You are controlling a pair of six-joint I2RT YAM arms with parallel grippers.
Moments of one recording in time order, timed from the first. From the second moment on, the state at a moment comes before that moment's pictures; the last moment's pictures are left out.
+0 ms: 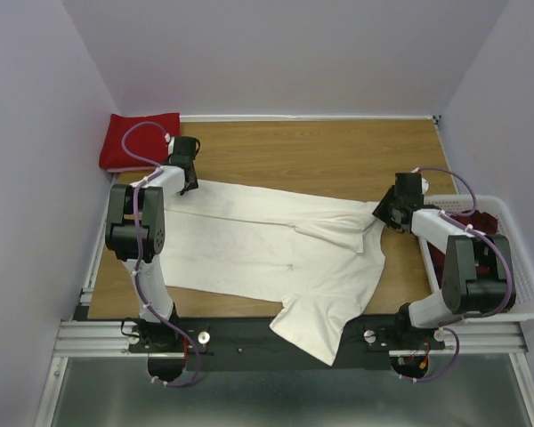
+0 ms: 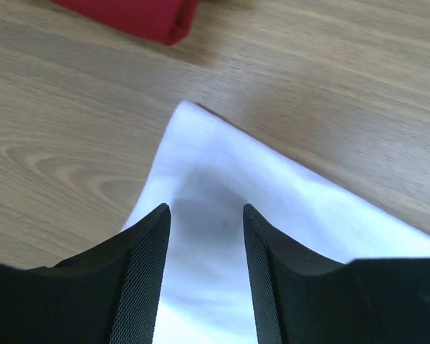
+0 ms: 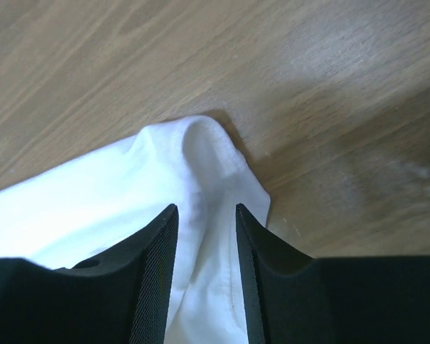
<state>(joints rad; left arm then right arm) -0.07 1.96 1.28 -0.26 -0.37 -0.26 0.01 1.51 0.73 -0.11 0.09 0.58</state>
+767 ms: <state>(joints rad) -0.15 1.47 1.02 -0.23 -0.34 -0.27 0.32 1.25 0.82 -0.33 -0.02 0.36</state>
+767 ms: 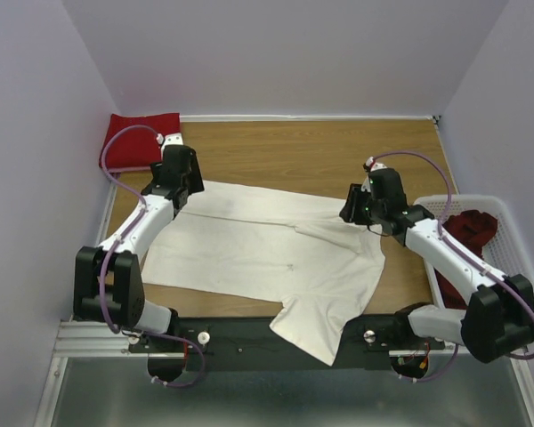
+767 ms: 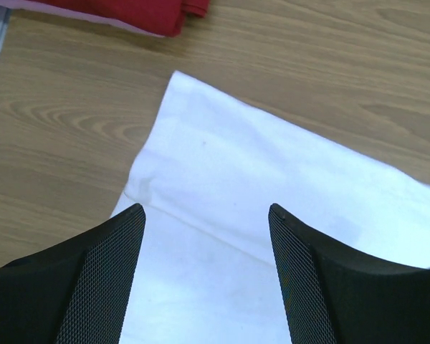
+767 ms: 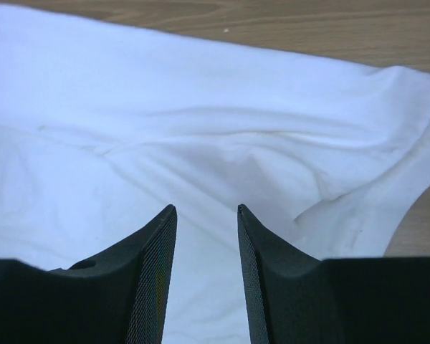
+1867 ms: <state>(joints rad) -0.17 1.31 0.80 -0.16 -0.29 -0.27 0.56 1.54 0.89 -0.45 0.15 0.29</state>
